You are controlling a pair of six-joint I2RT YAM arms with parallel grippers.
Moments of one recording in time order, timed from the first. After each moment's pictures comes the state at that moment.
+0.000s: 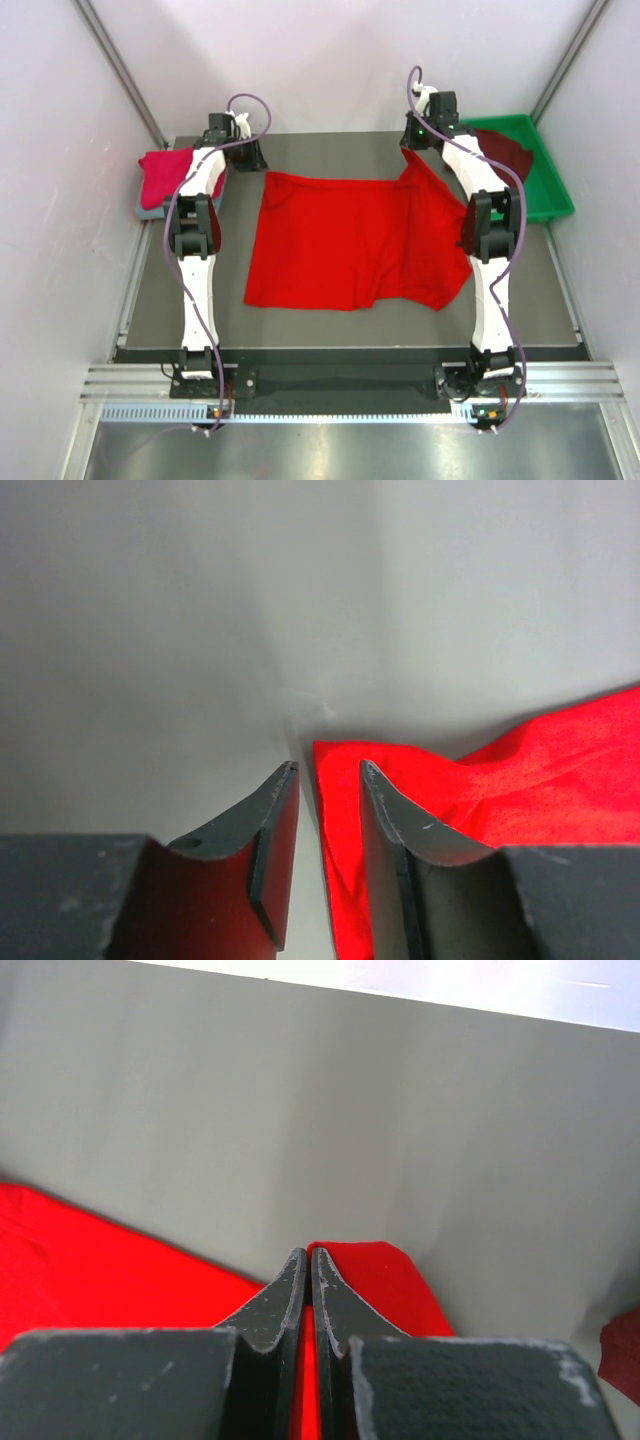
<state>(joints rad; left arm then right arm) 0.01 2.56 2.33 -0.60 0.45 -0.11 0.15 2.37 2.21 -0.46 -0.26 0.09</state>
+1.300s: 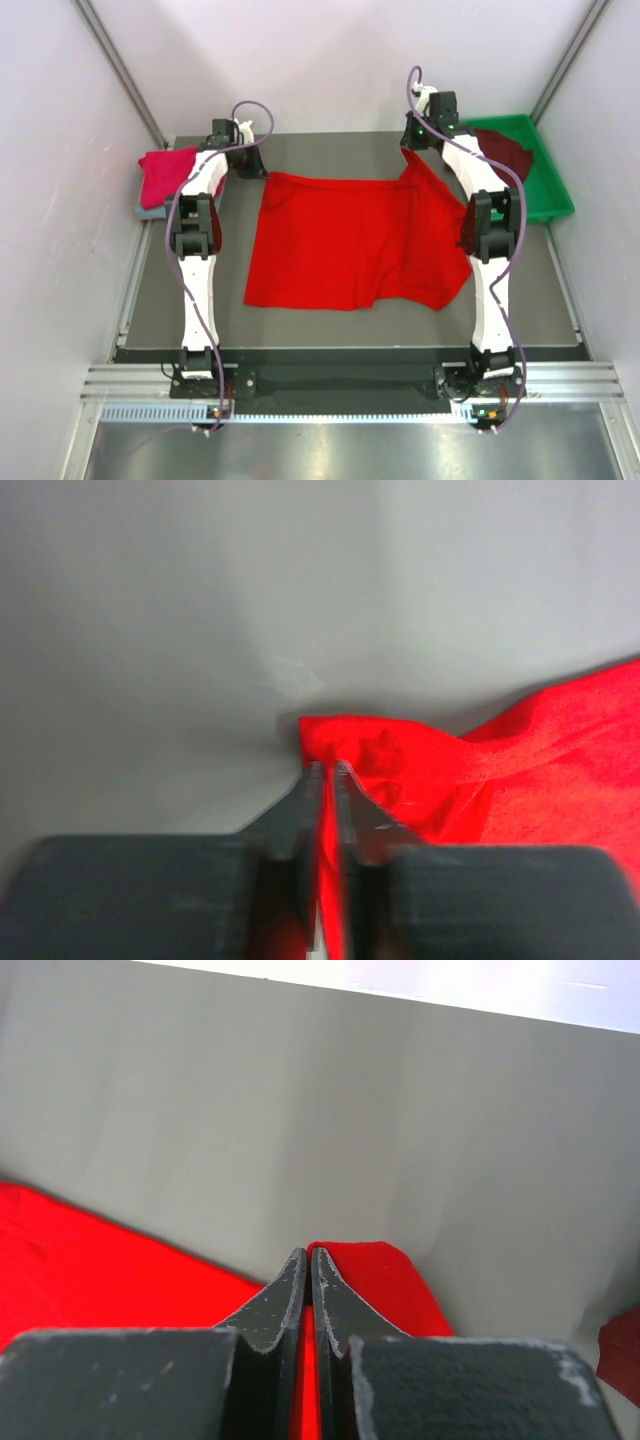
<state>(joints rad) 0.01 2.56 2.28 -0.61 0.48 -0.11 0.15 2.37 2.21 -0.46 -0.25 0.08</state>
